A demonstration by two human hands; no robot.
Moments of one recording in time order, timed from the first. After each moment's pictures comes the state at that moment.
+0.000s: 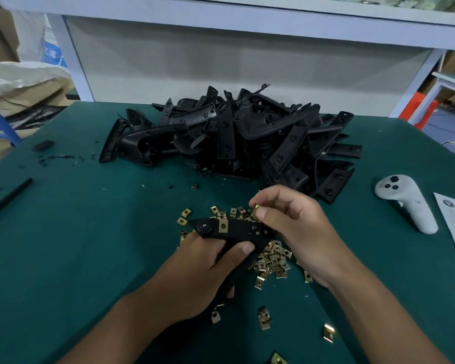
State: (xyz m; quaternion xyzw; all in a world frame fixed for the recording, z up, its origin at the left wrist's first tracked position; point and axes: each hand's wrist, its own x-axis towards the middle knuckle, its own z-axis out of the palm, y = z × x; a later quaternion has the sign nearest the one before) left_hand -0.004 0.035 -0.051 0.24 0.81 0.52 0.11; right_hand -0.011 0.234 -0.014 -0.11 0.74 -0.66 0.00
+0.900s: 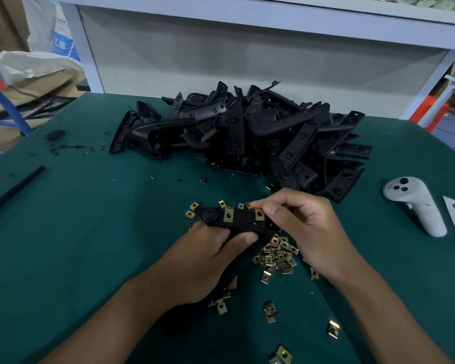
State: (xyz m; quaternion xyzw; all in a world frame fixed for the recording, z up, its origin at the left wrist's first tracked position) left_hand -0.009 0.027 -0.046 0.24 0.80 0.53 0.14; right_hand -0.006 0.233 -0.012 -0.17 0.78 -0.59 -0.04
